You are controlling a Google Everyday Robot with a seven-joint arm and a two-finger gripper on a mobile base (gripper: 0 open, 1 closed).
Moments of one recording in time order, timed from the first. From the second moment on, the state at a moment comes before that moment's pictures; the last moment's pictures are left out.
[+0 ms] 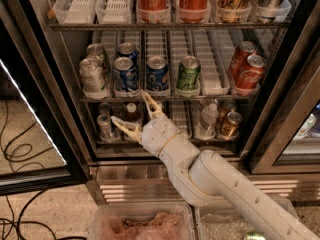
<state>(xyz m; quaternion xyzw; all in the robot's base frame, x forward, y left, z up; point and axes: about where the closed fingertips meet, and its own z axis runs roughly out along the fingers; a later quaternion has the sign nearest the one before) 0.557 0.065 0.823 -0.34 0.54 0.14 0.75</state>
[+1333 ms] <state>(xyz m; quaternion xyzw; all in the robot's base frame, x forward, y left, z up) 0.580 0.081 0.824 -0.35 0.54 0.13 0.76</state>
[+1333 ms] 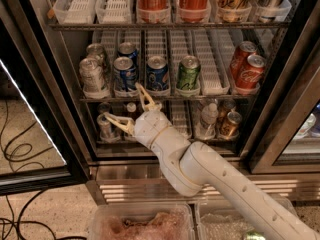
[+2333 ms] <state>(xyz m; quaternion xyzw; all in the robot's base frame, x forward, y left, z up) 0.594 0.089 0.829 -0.34 0.53 0.12 0.76</state>
